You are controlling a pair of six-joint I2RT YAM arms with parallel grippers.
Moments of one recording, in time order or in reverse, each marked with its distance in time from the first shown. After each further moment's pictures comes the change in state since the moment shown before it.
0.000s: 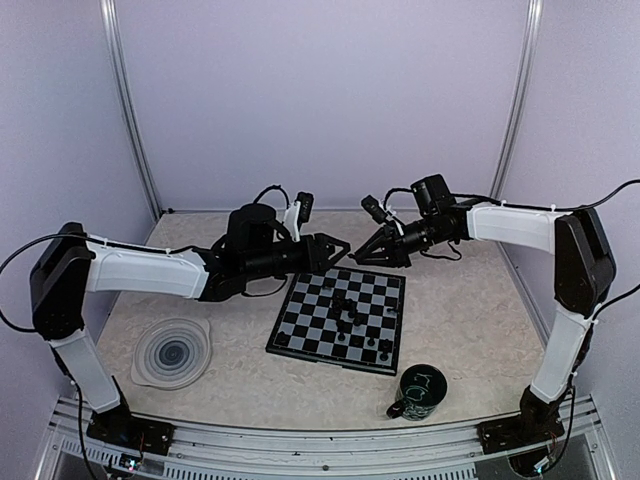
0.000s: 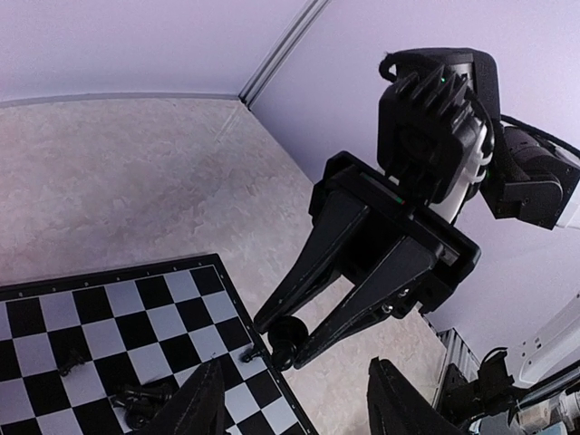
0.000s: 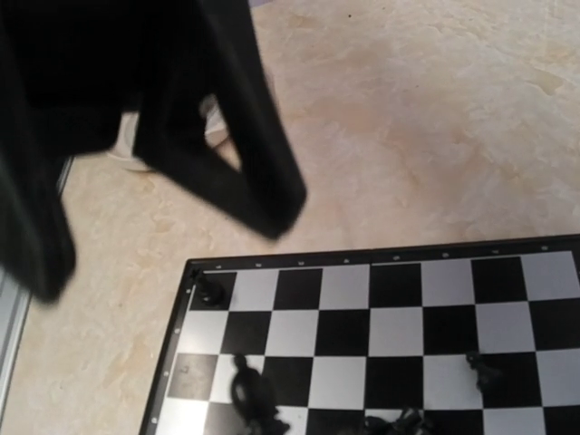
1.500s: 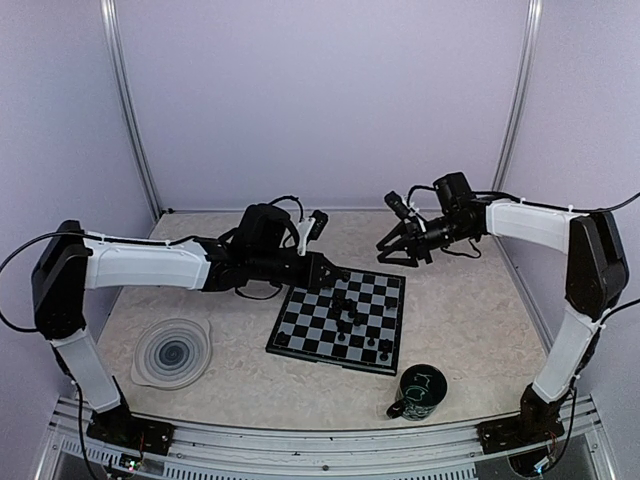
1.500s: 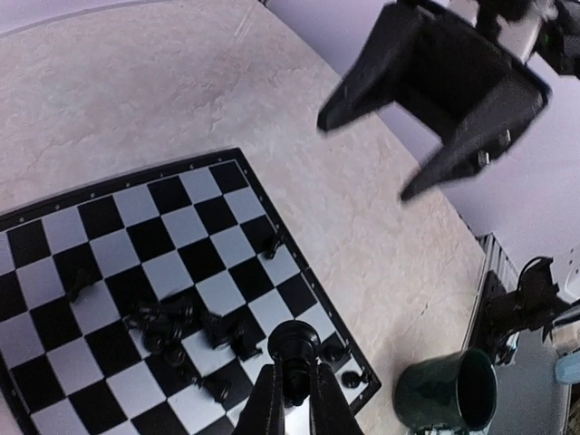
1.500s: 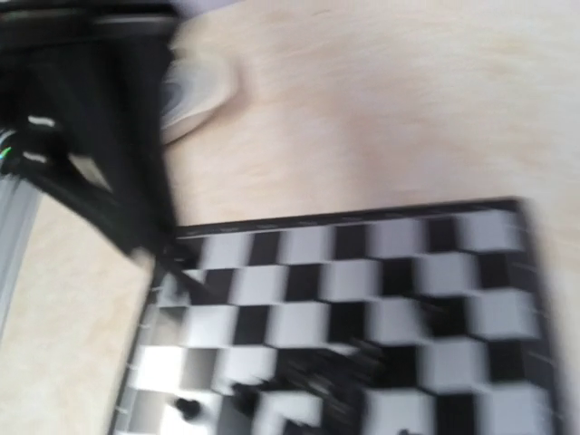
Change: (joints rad) left arm -0.005 0.039 0.096 -0.324 0.098 0.126; right arm -0.087 -0.051 -0.029 -0.103 -0.030 -0.130
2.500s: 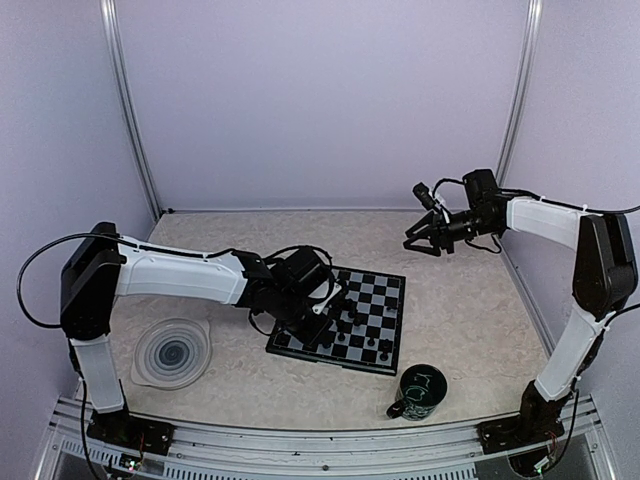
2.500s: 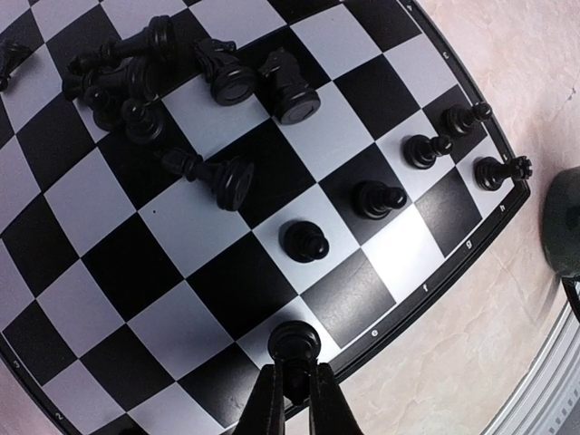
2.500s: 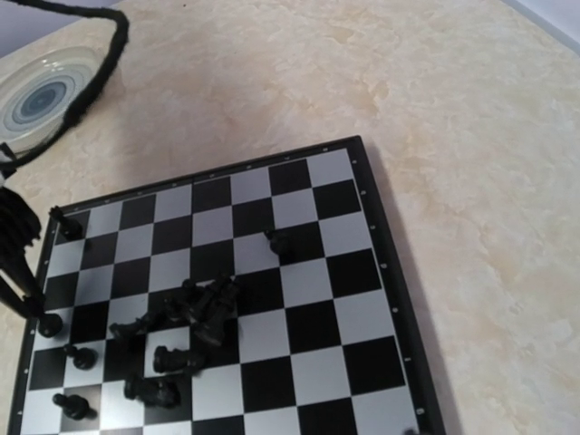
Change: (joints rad) left arm -0.152 0.130 0.131 -0.597 -0.179 0.233; right arm -0.182 -0.040 -0.018 -0.006 0.076 -0.012
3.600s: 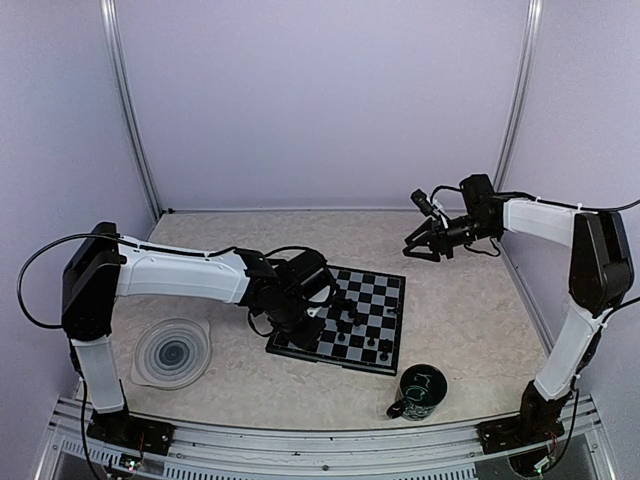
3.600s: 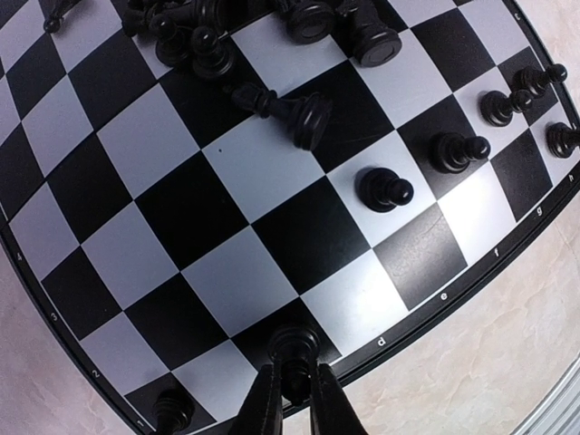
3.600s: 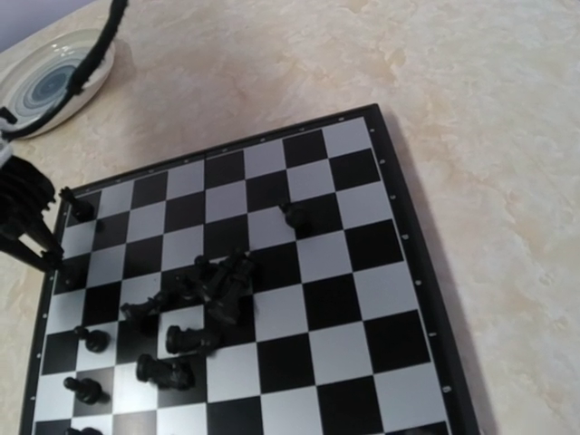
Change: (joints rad) left arm -0.013 0.010 0.035 -0.139 -0.127 0.008; right arm 0.000 0.031 0.003 -0.050 -0.008 -0.021
